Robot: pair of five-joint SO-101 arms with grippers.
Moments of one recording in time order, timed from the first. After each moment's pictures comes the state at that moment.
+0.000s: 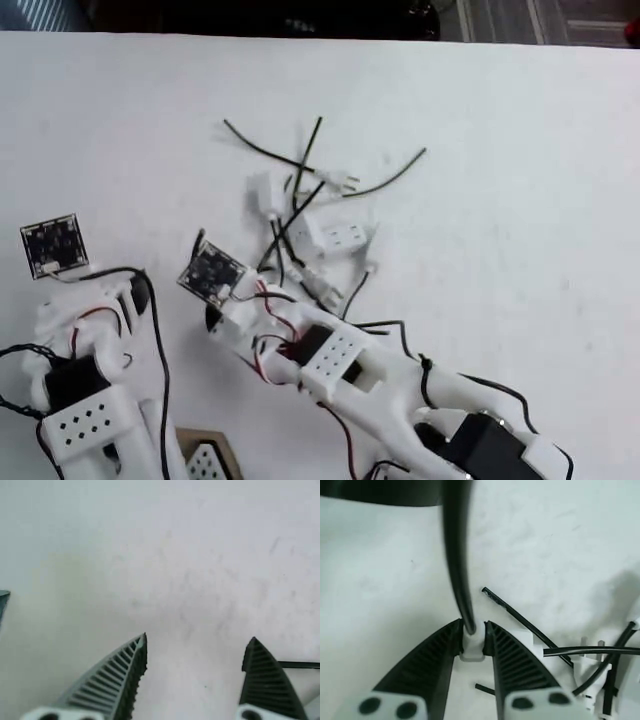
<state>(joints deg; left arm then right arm) -32.7 -75.8 79.0 53.6 -8.2 -55.1 -16.8 60.7 8.4 9.7</state>
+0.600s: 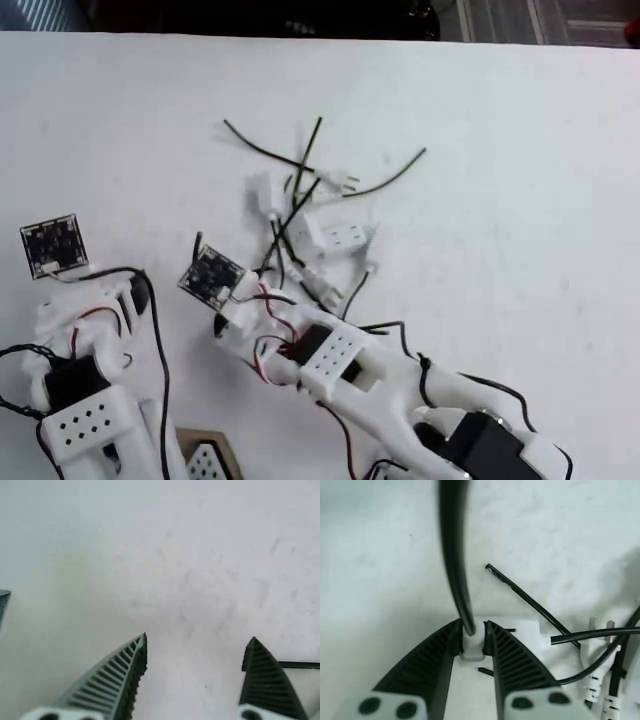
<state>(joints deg) -32.7 -75.8 79.0 53.6 -8.2 -55.1 -16.5 60.7 12.5 9.7</state>
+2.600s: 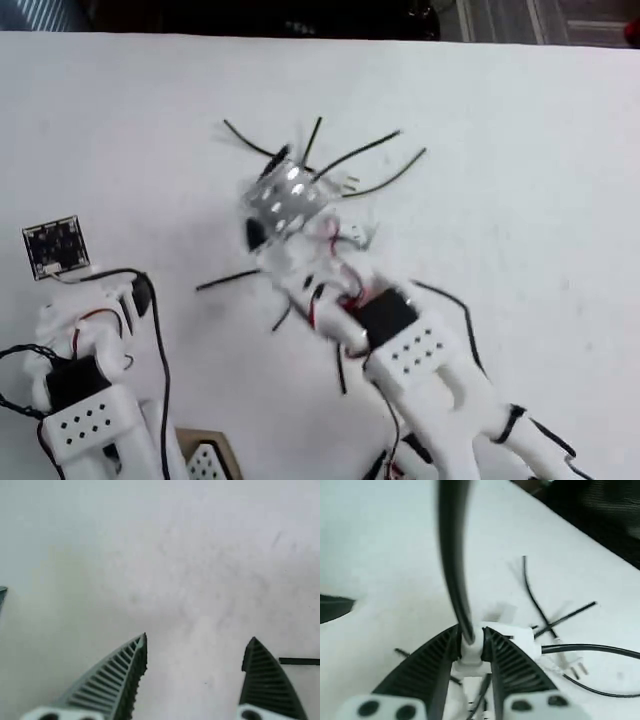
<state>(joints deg) -32.7 -75.9 79.8 53.6 -8.2 -37.5 -41.1 46.7 32.1 10.2</state>
